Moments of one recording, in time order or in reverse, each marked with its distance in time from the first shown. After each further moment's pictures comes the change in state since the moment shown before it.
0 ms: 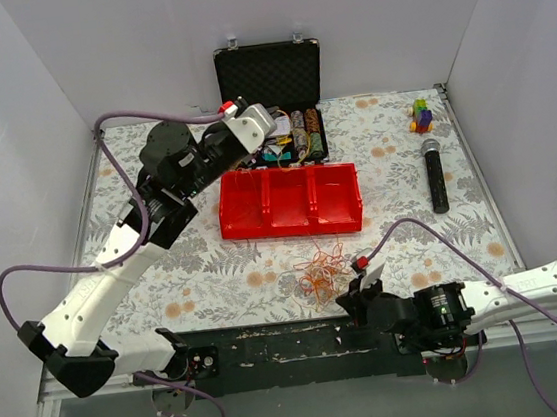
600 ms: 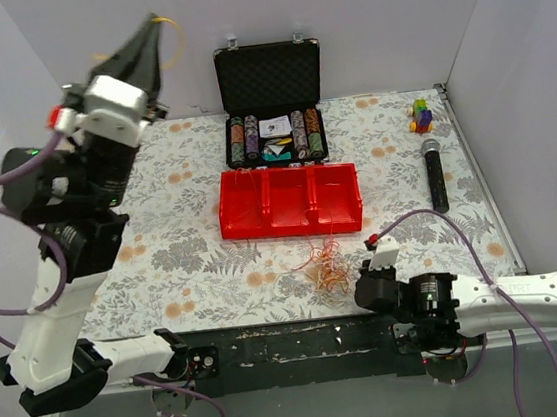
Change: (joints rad) left arm 0.000 -0.066 0.376 0.227 -0.287 0.172; right arm -0.274 0.136 0.072 -0.277 -0.019 0.252
